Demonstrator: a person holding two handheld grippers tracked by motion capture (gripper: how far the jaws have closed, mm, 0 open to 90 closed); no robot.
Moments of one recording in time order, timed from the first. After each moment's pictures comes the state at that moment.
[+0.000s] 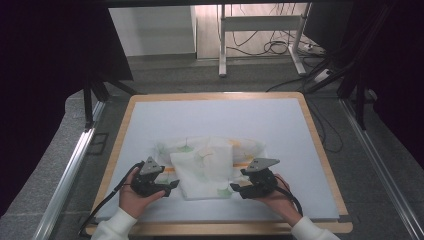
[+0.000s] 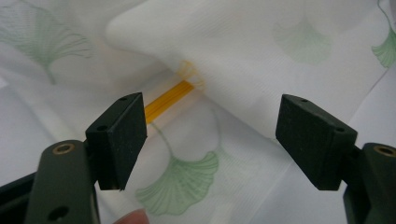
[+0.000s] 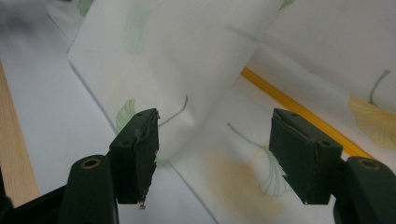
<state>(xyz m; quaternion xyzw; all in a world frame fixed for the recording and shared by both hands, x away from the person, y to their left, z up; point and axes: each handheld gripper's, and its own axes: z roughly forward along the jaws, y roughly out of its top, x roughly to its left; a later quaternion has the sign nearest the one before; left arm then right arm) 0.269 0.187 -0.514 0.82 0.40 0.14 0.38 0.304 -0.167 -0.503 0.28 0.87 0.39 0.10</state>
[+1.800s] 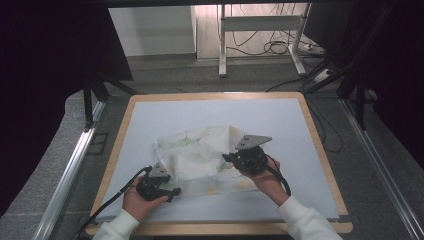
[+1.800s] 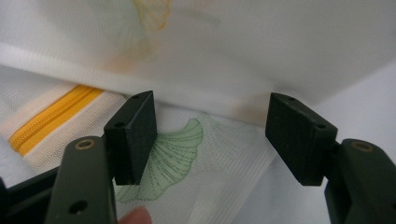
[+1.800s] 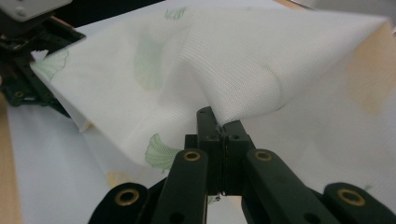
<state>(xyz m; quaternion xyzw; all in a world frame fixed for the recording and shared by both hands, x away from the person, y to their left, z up) 0.272 0.185 -0.536 0.85 0.39 0.10 0.33 0.338 -0.133 -0.448 0.24 0.86 0.44 0.13</state>
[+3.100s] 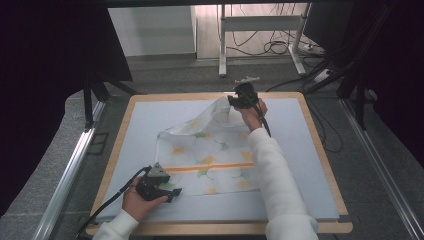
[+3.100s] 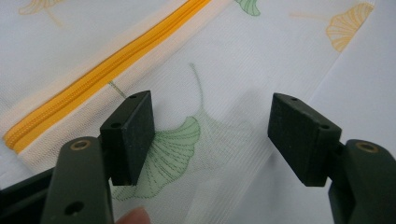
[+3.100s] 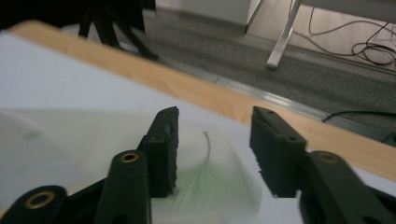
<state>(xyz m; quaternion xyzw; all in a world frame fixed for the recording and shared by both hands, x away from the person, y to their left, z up) 0.271 0.186 -0.536 0.85 0.39 0.09 0.34 0.560 -0.117 -0.449 0.44 0.76 0.40 0.26</state>
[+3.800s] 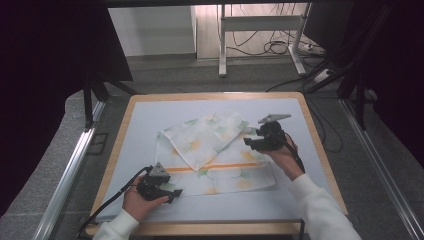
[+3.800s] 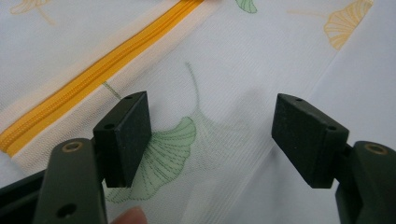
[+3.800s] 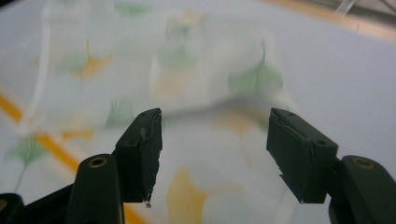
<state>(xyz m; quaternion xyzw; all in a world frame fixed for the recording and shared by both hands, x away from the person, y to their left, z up) 0.273 0.183 -0.535 0.86 0.39 0.08 0.33 0.408 -0.196 -0.463 0.38 0.84 0.37 0.15</state>
